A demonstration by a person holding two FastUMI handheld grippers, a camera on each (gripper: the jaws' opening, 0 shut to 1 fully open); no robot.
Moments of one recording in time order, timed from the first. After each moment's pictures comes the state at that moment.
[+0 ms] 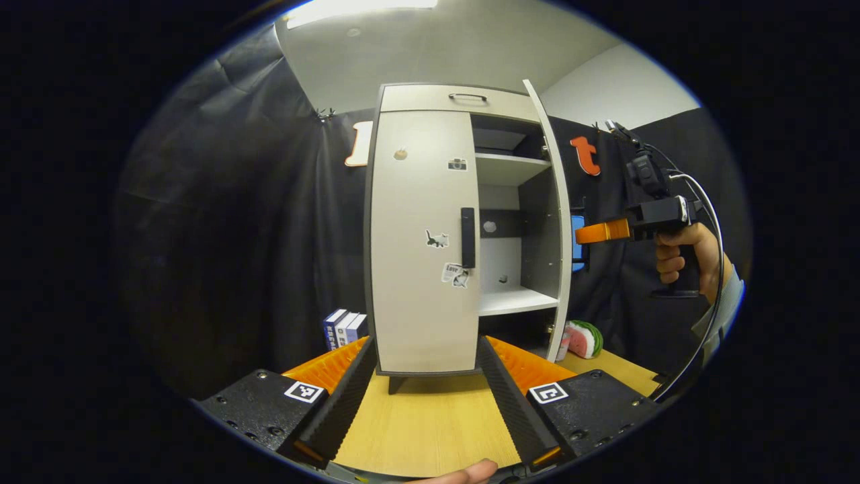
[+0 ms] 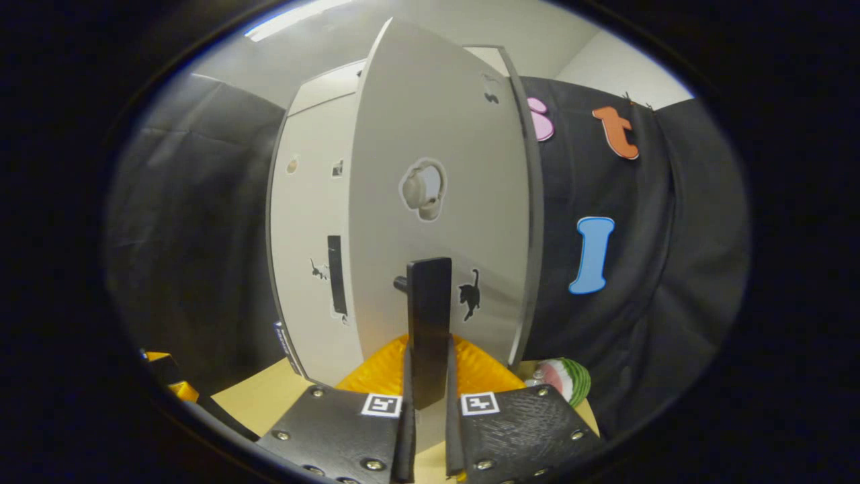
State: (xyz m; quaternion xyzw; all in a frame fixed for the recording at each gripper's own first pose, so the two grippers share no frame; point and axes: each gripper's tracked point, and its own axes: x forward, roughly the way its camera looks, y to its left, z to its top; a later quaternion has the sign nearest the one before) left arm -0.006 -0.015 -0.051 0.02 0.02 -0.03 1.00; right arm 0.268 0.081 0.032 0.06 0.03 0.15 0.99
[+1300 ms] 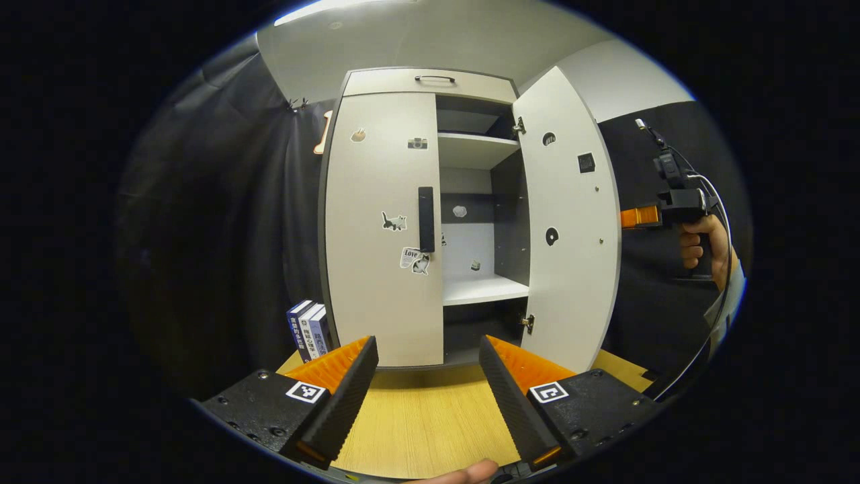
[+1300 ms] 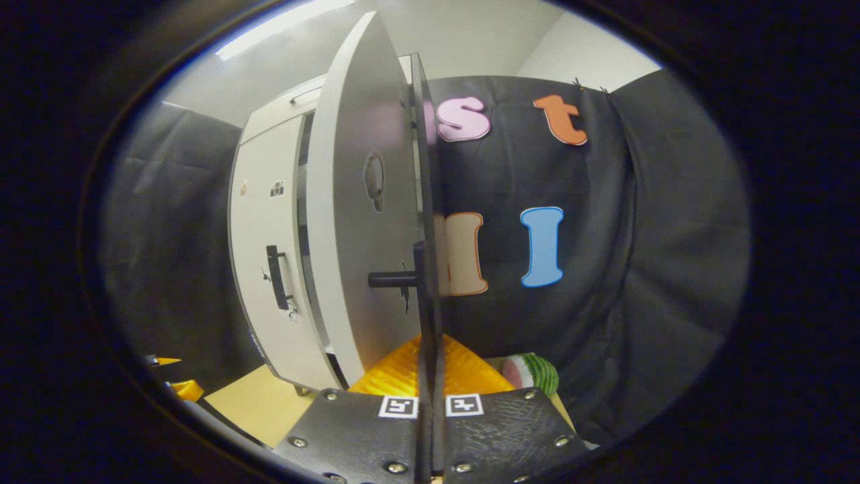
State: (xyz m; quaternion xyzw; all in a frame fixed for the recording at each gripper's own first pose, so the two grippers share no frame) left arm 0.022 -0.064 -0.076 0.02 0.04 -0.06 1.00; right arm 0.277 0.000 0.011 0.11 0.01 0.12 0.99
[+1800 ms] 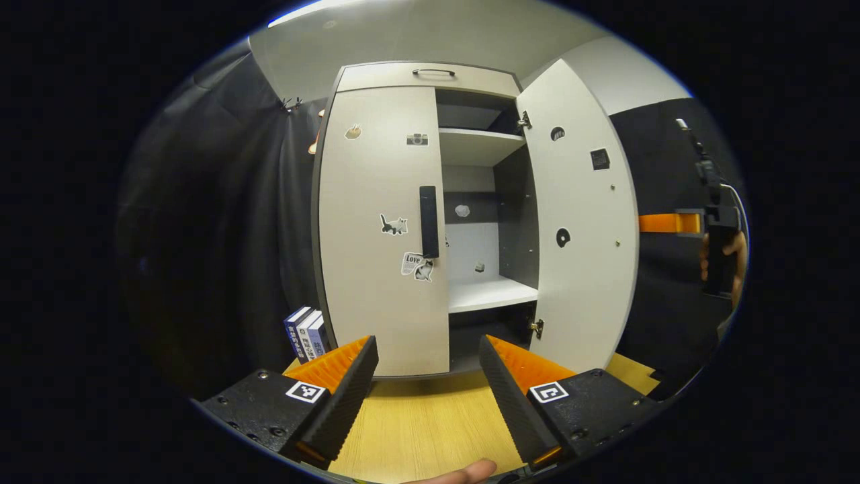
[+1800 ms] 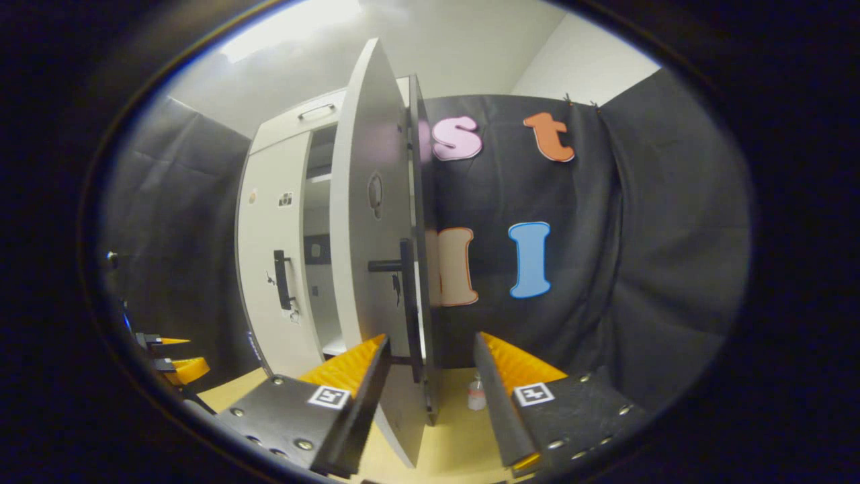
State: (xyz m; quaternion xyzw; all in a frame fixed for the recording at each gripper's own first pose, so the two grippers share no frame) left arm 0.070 -0.055 -0.062 0.03 0.04 -0.05 1.00; right arm 0.229 -0.027 0.004 0.11 -0.04 0.09 0.99
